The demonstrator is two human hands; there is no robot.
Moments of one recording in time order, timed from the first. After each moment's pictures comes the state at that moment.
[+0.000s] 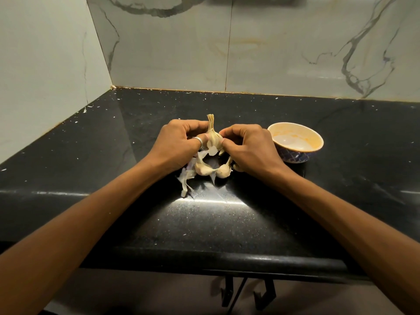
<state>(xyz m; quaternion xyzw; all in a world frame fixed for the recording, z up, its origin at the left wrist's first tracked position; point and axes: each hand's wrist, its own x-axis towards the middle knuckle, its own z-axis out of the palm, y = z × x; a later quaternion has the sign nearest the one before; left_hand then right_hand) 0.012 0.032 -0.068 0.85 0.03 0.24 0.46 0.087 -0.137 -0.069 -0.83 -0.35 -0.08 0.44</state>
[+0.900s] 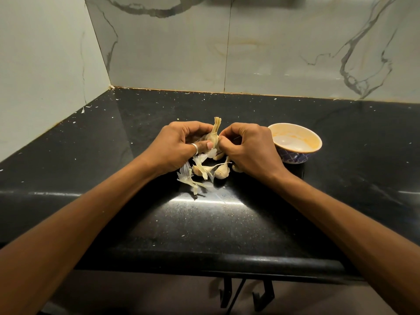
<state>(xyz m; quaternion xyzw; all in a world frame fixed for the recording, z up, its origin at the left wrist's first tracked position) 0.005 0.037 -0.062 0.86 -0.03 0.16 0.49 0.087 -0.139 -0.069 -0.81 -0.38 -0.14 0.43</state>
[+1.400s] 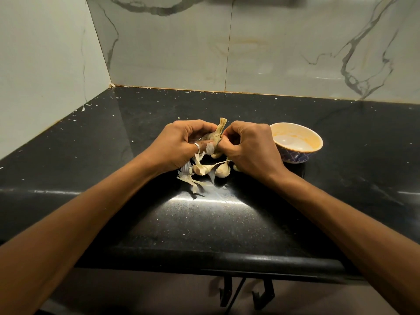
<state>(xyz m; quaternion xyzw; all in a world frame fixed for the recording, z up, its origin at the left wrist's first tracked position) 0.004 0.034 -0.061 0.86 -0.05 0.15 0.49 0.087 -0.137 -0.071 -0.81 -0.39 -0.19 0.39</state>
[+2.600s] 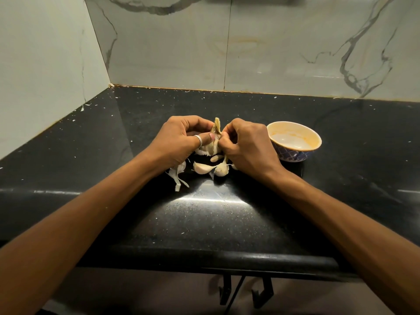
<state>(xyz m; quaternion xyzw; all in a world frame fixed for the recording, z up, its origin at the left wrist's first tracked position) 0.010 0.026 -0.060 0.81 0.01 0.19 0.56 0.088 -0.134 -0.072 -0.82 -0.39 -0.19 0.38</state>
